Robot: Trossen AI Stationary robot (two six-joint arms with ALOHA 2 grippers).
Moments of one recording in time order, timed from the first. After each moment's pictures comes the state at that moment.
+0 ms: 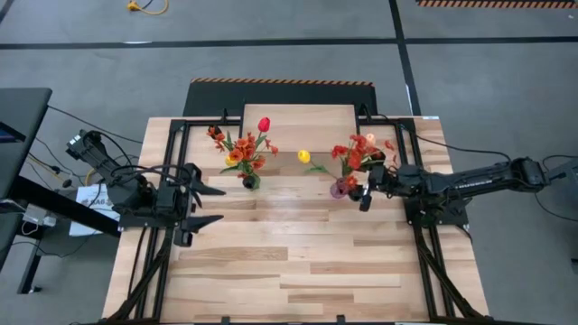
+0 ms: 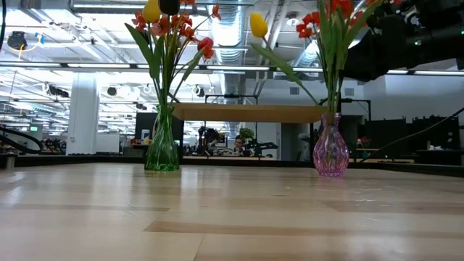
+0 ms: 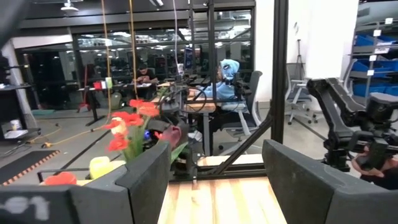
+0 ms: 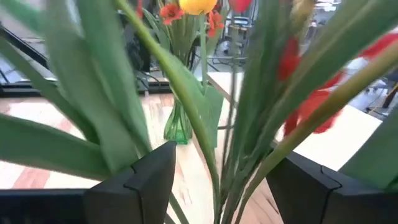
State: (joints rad) left arm -0.67 0.80 0.80 0.18 -0.66 0.13; right arm 0.02 0.74 0.20 0.43 0.29 -0.09
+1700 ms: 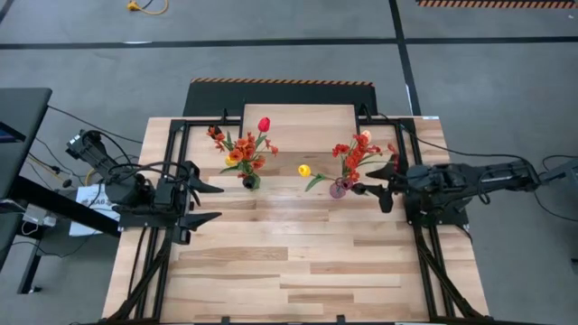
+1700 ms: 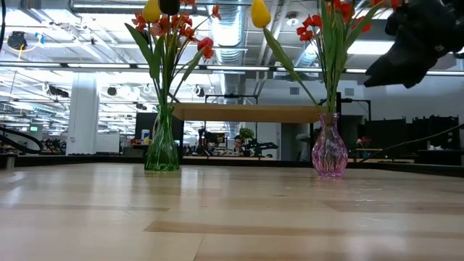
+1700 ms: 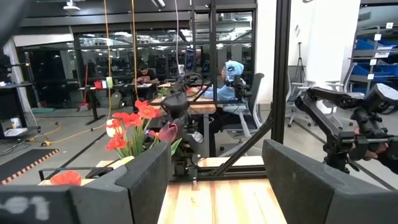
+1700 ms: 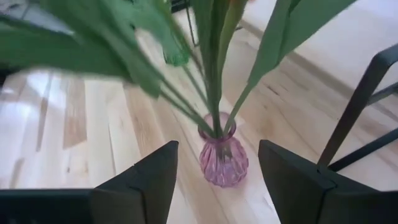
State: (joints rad) left arm -0.67 0.78 0.80 0.16 -0.66 0.12; right arm 0.15 0.44 0.43 -0.52 0.36 0.39
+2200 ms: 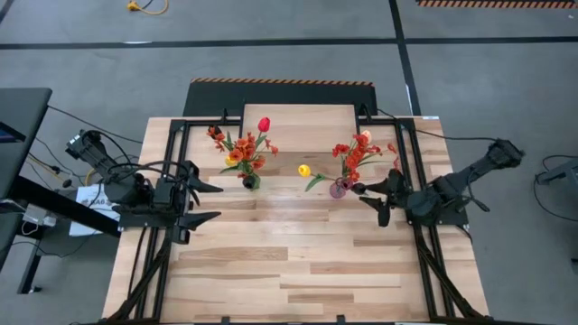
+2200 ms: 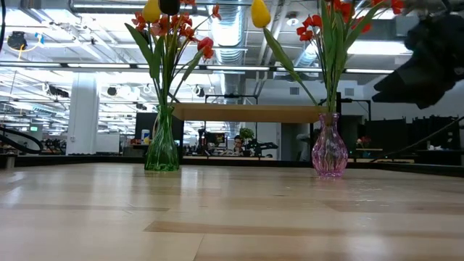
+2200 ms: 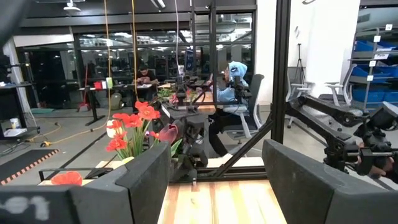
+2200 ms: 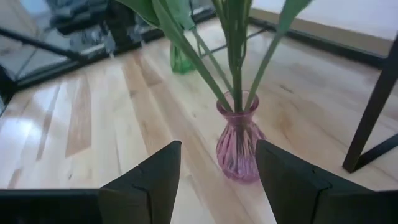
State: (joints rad) left arm -0.67 0.77 0.80 0.16 -0.66 0.12; right arm 0.53 0.41 0.20 -0.30 0.76 0.58
